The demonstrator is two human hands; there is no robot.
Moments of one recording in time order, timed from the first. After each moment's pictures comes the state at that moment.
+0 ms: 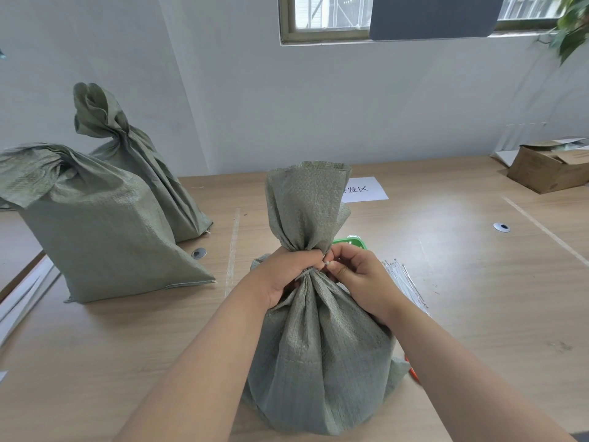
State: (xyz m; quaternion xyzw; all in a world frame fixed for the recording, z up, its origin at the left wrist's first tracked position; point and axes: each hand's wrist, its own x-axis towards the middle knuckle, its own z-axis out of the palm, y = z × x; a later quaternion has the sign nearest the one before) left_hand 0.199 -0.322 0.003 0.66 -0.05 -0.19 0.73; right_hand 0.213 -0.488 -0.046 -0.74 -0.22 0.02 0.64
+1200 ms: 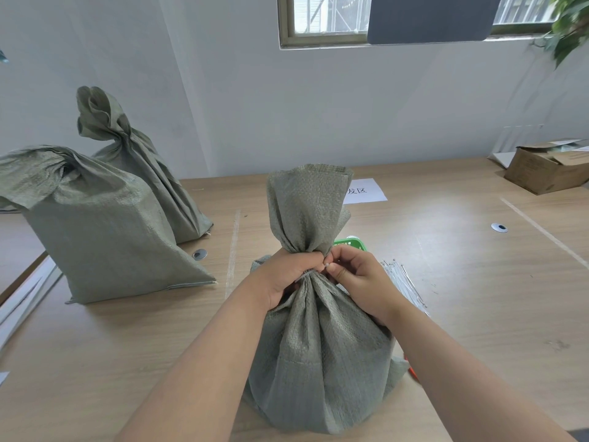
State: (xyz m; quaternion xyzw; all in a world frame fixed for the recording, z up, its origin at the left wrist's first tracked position) left_hand 0.195 -0.322 0.000 0.68 -0.04 -0.18 0.71; right_hand 0.205 -0.489 -0.045 -0.73 -0.22 0.02 0.65
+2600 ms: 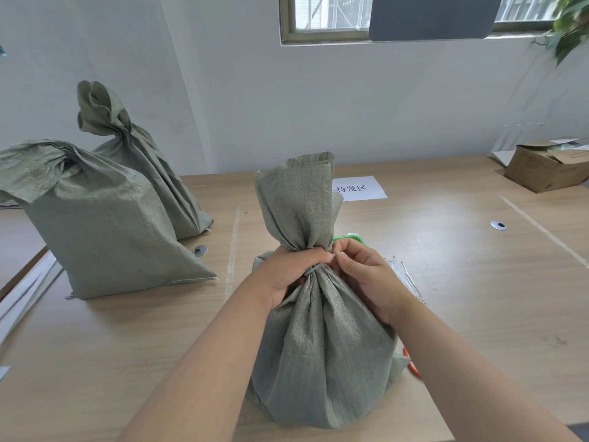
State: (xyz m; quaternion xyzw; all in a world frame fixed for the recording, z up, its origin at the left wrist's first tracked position) left_hand 0.189 -0.323 -0.005 0.63 0.01 -0.15 0.76; right_hand 0.199 -0.491 -0.047 -0.54 -0.15 0.16 0.81
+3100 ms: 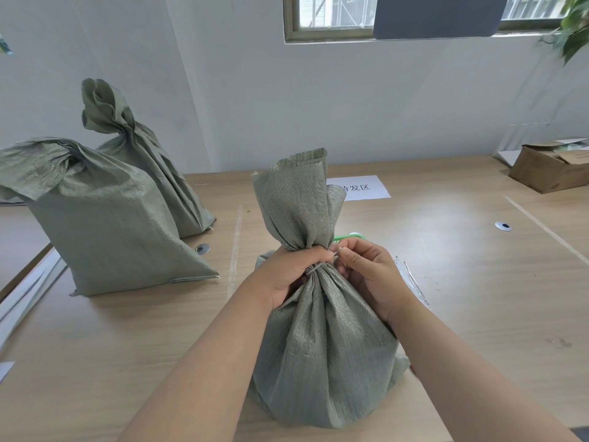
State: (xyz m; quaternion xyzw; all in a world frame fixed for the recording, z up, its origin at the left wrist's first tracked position) left_hand 0.188 -0.321 -0.007 0.60 0.00 -0.17 0.78; right_hand 0.201 -0.489 -0.044 -0.49 -0.15 0.13 0.85
